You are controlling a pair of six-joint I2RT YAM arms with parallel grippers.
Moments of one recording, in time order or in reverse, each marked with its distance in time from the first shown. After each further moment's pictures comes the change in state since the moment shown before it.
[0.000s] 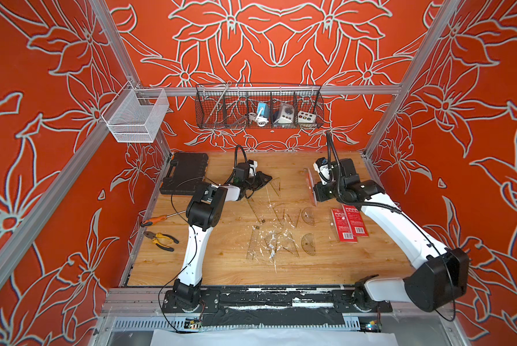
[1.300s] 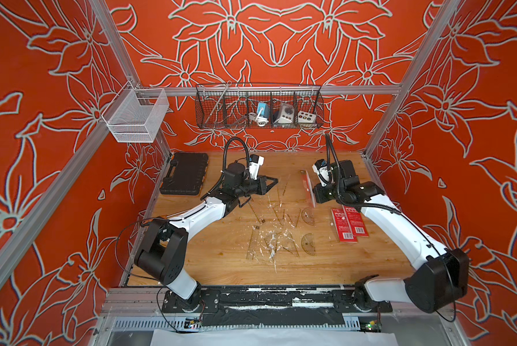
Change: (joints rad) left arm -0.131 -0.732 -0.420 -0.163 0.033 0.307; right arm 0.002 -0.003 -0.014 0.008 -0.010 -0.006
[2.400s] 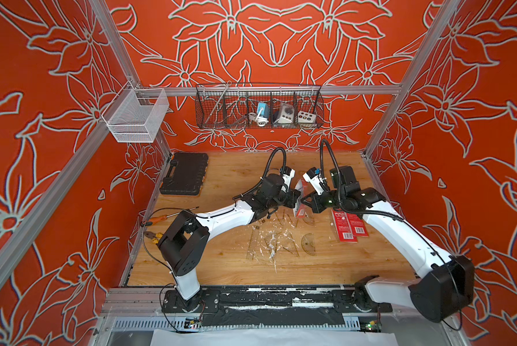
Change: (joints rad) left arm -0.313 0.138 0.165 -0.163 -0.467 0.110; right arm 0.023 -0.066 -0.091 0.012 -0.368 -0.056
